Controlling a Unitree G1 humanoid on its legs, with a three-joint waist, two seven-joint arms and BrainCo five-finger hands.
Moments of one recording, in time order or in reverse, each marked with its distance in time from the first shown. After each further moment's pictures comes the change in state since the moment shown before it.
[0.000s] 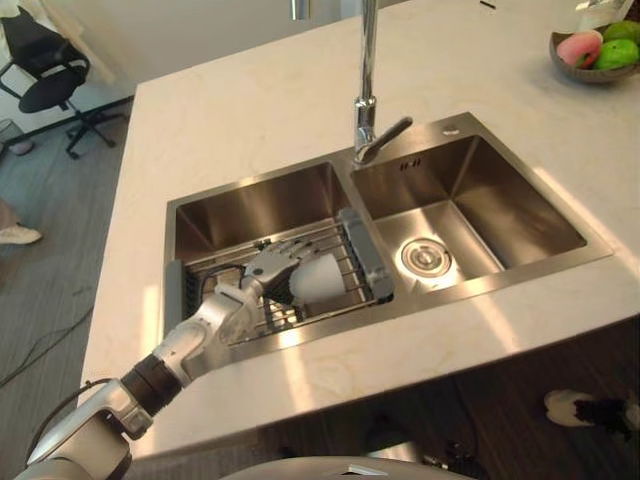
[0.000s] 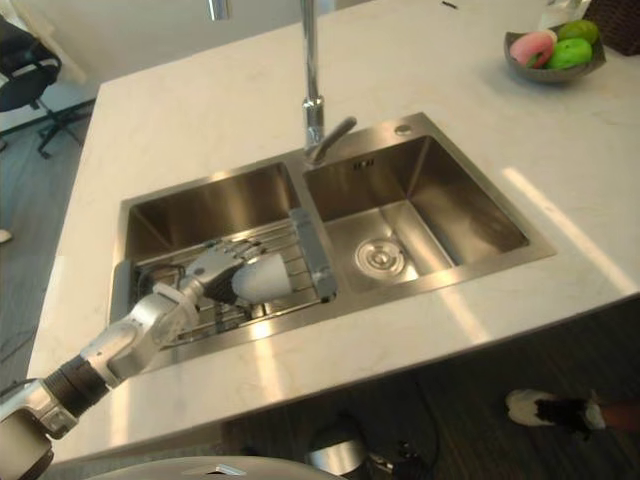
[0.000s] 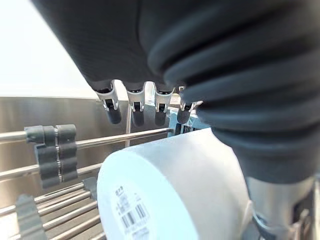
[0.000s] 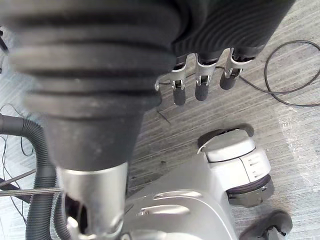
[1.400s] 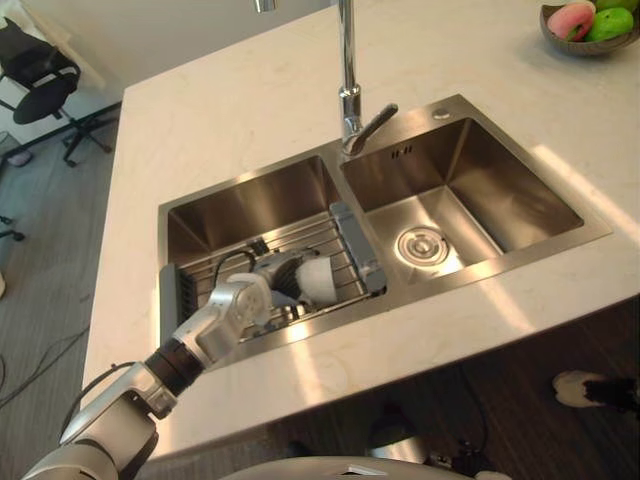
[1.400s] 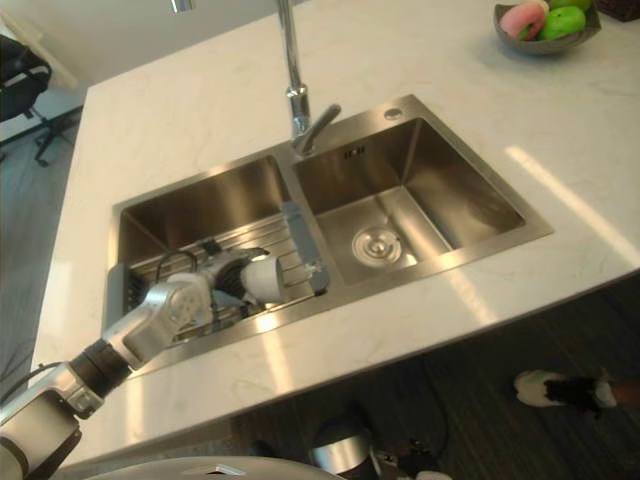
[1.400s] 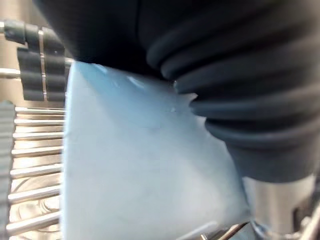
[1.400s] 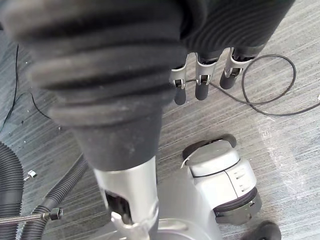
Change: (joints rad) left arm -0.057 -0.119 0.041 0.110 -0.335 0.134 -0.247; right arm -0.085 0.000 -0.037 0.041 -0.040 0.097 -0.078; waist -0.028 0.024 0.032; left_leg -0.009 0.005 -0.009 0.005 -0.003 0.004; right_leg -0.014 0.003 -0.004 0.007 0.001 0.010
